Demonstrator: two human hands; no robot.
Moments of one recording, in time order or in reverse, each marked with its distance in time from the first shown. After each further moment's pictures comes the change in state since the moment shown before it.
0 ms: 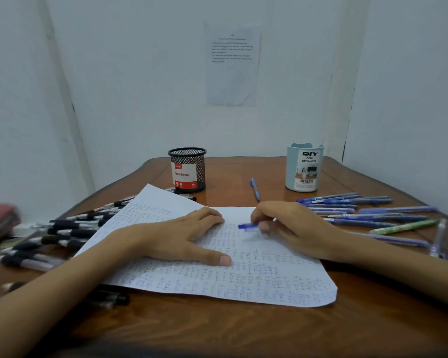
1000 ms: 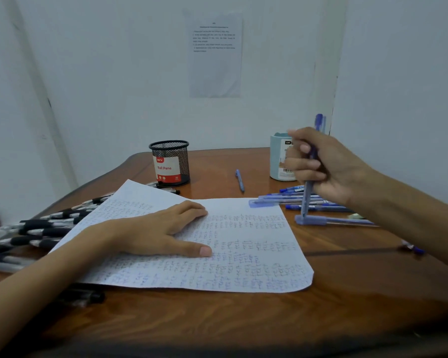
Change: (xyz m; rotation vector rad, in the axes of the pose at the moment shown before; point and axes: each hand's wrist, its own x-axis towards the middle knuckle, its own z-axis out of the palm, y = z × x) left_hand -0.003 0.002 0.001 0.012 -0.013 -0.002; right_hand 0.004 -0.022 -0.072 1.357 0.429 0.540
